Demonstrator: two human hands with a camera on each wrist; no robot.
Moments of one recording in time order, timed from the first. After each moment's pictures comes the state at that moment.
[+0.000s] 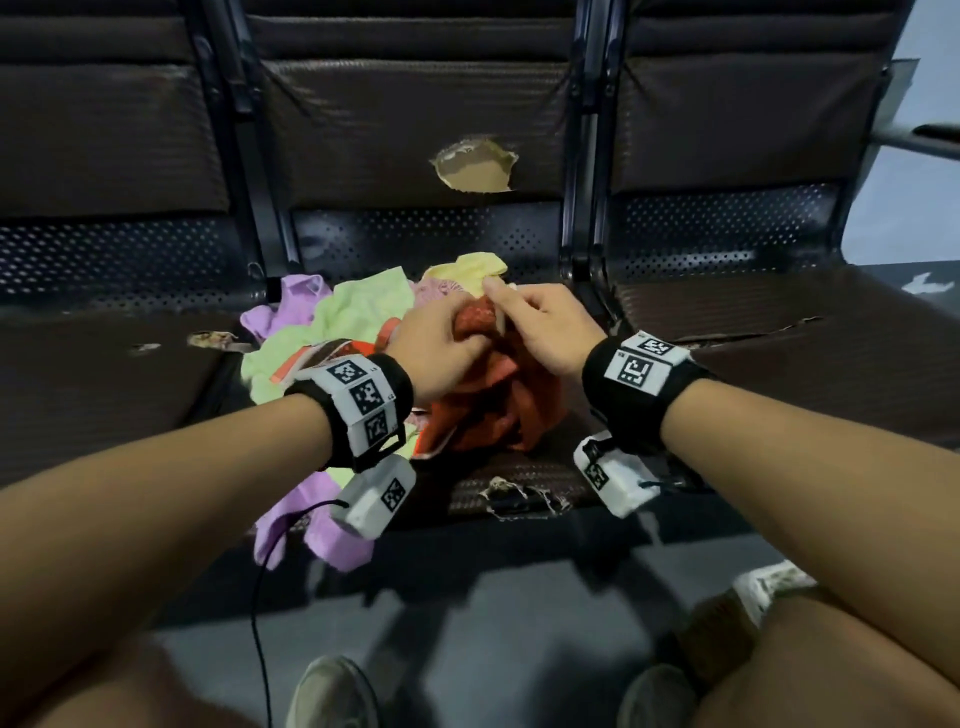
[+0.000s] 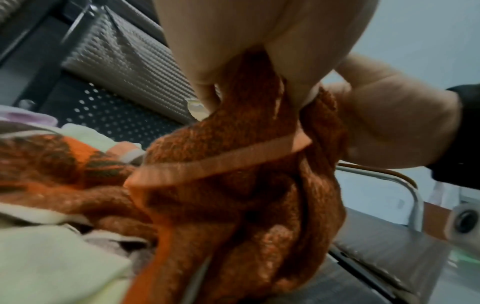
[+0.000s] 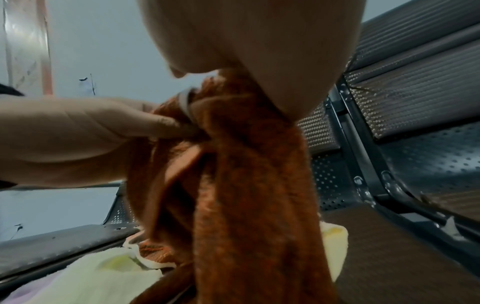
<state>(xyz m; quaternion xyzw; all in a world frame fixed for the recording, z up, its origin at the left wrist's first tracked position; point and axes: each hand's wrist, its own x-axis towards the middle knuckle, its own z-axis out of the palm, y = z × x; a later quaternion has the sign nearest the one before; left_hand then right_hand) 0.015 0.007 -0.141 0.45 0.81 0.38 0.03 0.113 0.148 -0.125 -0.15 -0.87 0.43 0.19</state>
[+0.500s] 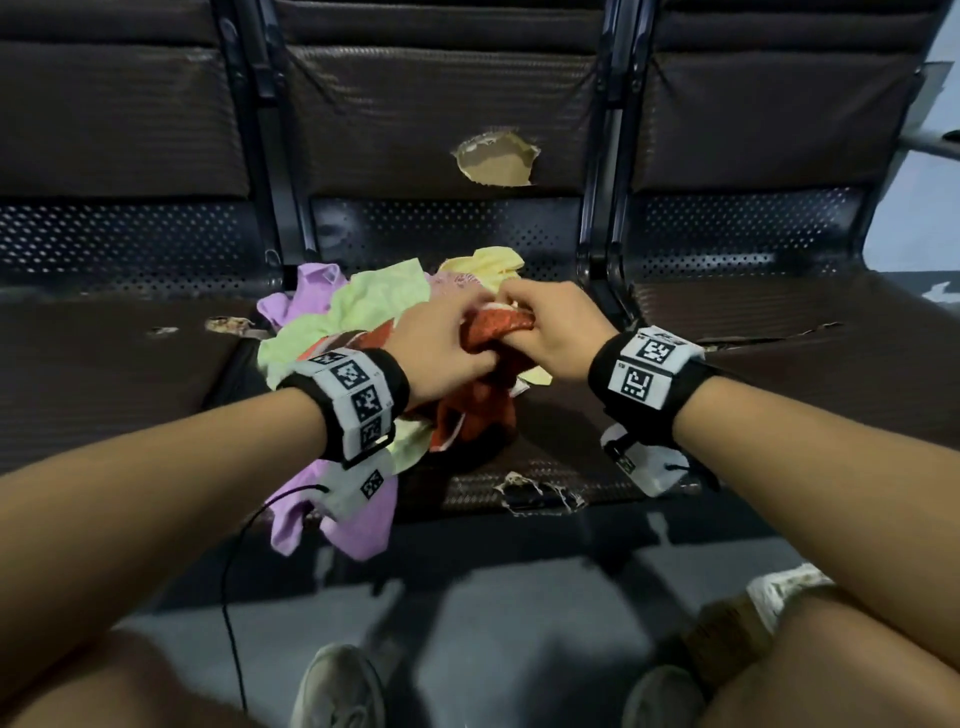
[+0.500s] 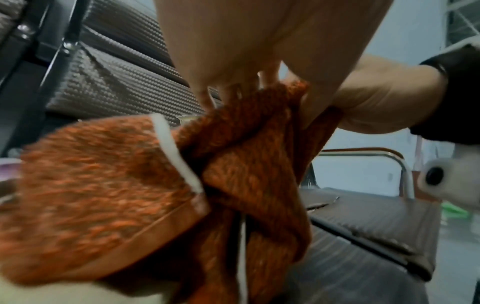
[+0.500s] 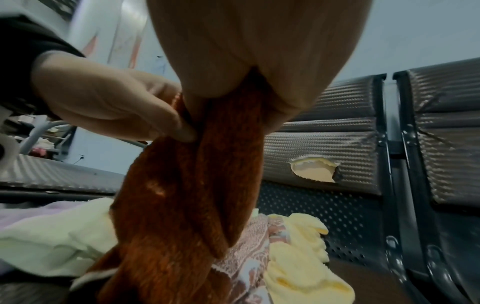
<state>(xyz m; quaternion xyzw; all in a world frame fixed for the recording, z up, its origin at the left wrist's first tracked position) 0.009 -0.018 -0.135 0.48 0.81 0.34 0.05 0.114 0.136 -0.116 -0.05 -0.96 0.21 0.17</state>
